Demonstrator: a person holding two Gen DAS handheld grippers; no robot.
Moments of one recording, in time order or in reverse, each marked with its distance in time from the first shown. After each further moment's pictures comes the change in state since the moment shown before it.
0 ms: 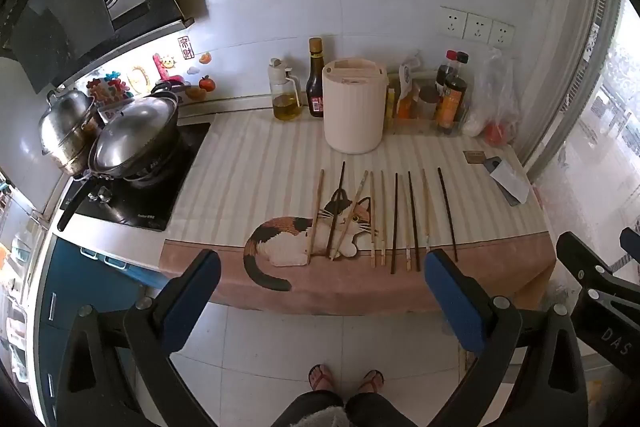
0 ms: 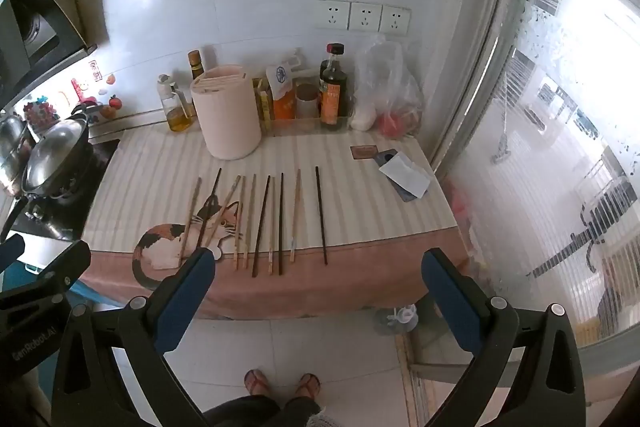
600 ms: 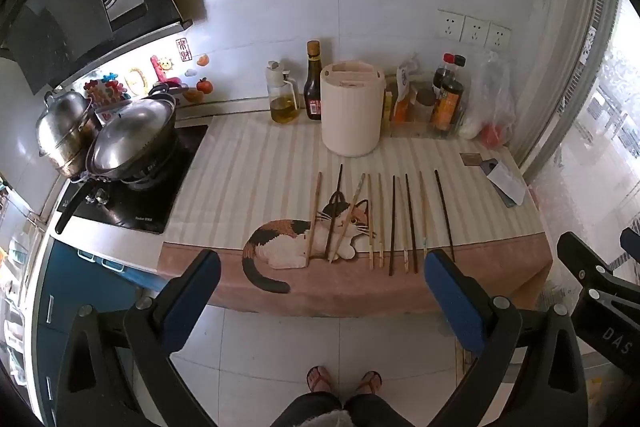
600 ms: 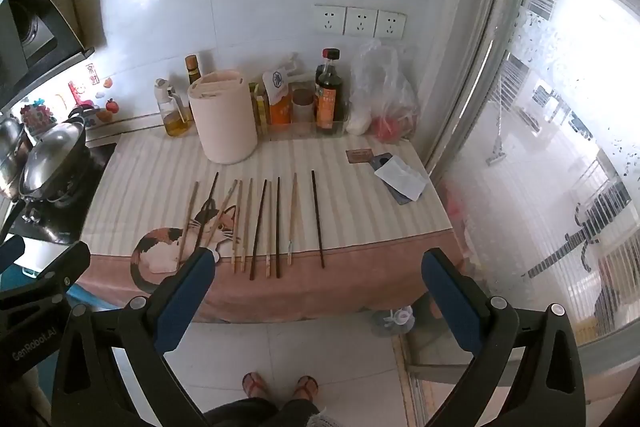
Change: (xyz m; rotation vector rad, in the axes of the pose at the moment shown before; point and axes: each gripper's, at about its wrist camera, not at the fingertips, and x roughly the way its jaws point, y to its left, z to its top) left arm 0.000 -0.007 0.008 -0.014 0.004 -0.024; right arm -0.007 -0.002 0.003 0.002 -0.006 0.003
